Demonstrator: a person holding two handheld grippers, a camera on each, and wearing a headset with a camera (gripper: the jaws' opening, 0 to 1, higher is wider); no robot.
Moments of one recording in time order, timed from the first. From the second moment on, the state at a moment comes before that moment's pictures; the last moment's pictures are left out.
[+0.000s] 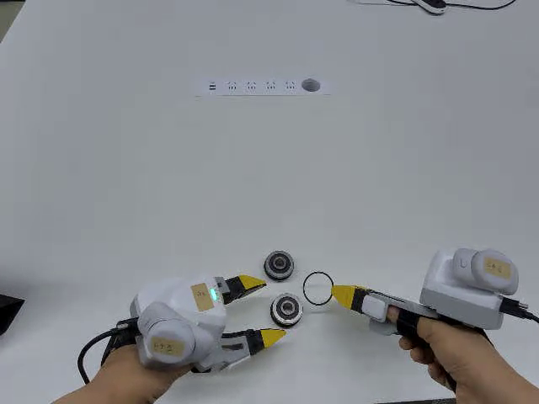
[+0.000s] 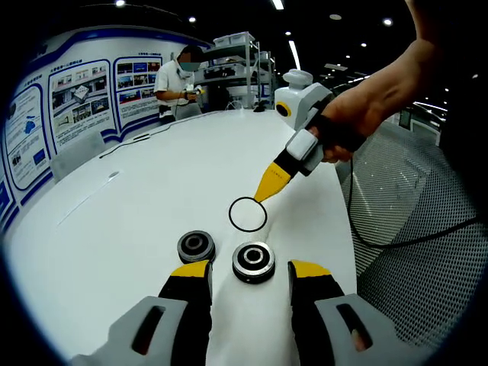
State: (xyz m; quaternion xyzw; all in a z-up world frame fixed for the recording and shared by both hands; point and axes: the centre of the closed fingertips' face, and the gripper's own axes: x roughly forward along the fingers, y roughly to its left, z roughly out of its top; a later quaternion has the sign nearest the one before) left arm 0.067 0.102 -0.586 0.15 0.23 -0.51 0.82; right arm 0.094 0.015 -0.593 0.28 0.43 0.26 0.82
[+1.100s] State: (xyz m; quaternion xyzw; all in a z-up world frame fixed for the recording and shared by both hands) left arm 0.071 0.113 -0.591 0.15 0.24 -0.49 0.82; right arm 0.098 -0.003 -0.614 0.21 0.44 0.23 0.84
